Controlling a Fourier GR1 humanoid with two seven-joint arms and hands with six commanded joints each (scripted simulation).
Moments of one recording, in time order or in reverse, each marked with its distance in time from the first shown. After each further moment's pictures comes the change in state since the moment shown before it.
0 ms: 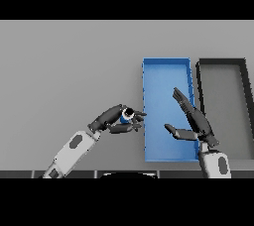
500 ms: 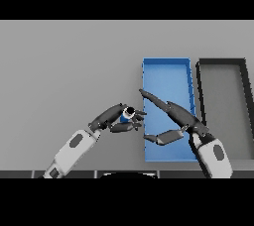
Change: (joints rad) left arm -0.011 -0.002 0.005 0.011 -0.008 -0.004 0.007; right arm -0.304 -0.088 0.145 -0.113 -0.135 0.117 0.261
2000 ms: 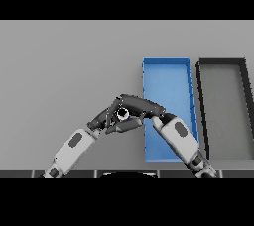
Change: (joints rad) left arm -0.002 -0.002 0.014 0.003 0.018 -0.026 -0.056; right arm -0.344 0.237 0.159 0.318 0.061 0.109 0.036
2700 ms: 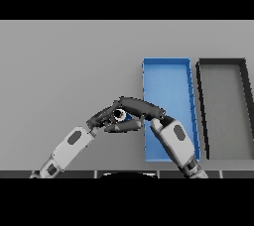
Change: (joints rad) left arm -0.048 0.059 -0.028 0.036 -0.086 -0.070 -0.042; right arm 0.053 0.107 -0.063 -0.037 0.039 0.092 0.063
